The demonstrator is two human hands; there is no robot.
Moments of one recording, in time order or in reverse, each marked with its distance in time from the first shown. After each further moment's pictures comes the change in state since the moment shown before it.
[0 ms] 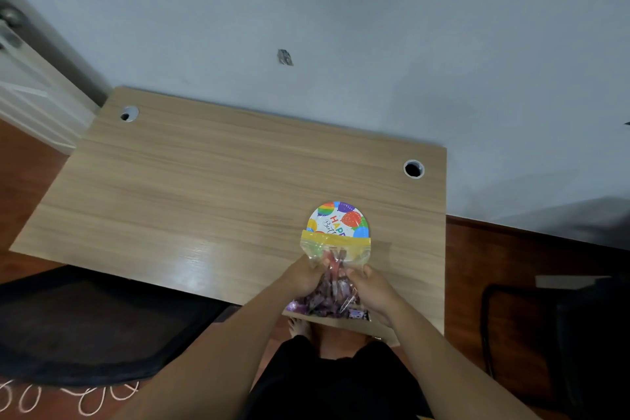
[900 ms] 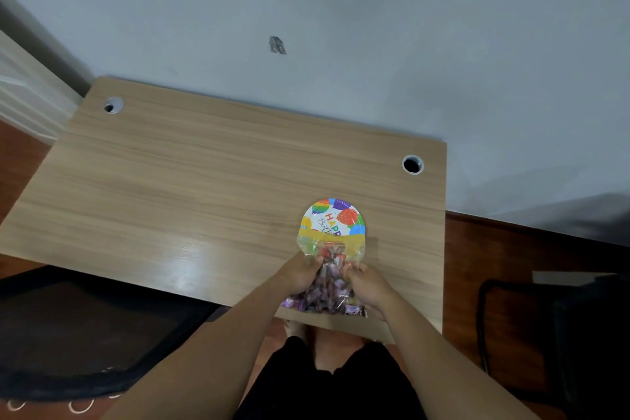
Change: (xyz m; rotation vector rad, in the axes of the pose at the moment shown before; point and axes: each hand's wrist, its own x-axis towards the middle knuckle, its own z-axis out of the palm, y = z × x) left_hand 0.035 -0.013 0.007 0.062 0.037 -0.037; right_hand 0.018 -0.006 -0.003 0.058 0.013 0.081
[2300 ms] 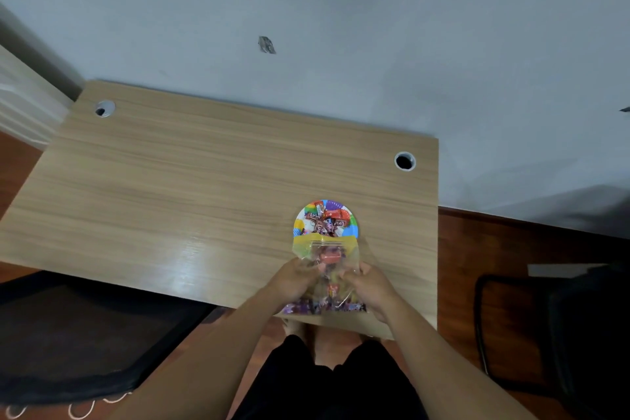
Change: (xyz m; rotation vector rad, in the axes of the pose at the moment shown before) left_hand -0.044 0.015 0.003 -0.455 -0.003 -0.042; right_hand 0.001 0.019 -0.011 0.092 0.039 -0.079
